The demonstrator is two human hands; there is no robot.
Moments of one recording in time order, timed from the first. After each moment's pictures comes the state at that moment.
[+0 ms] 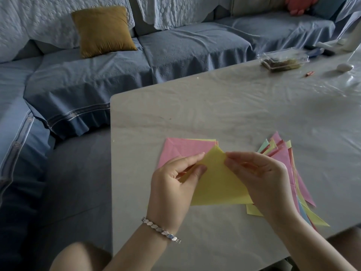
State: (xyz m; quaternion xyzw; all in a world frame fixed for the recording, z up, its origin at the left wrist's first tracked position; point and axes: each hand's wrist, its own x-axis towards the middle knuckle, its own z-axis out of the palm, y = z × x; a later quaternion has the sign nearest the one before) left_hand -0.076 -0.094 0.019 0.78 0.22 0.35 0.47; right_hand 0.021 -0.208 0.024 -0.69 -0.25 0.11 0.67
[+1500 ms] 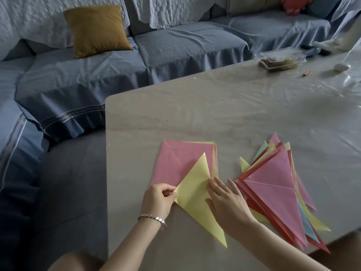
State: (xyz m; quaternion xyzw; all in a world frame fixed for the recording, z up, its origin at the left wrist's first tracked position) left_hand -0.077 -0.043 -0.082 0.79 0.44 0.09 0.43; right_hand 0.030 -0.193 -0.108 -0.88 -0.47 0.02 0.06
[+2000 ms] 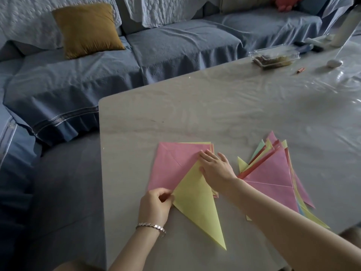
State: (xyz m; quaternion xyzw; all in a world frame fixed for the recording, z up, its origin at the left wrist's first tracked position) left_hand -0.079 -0.041 -0.092 0.79 0.44 0.12 0.42; right_hand 0.093 -0.130 -0.098 -0.87 -0.47 0.13 0.05
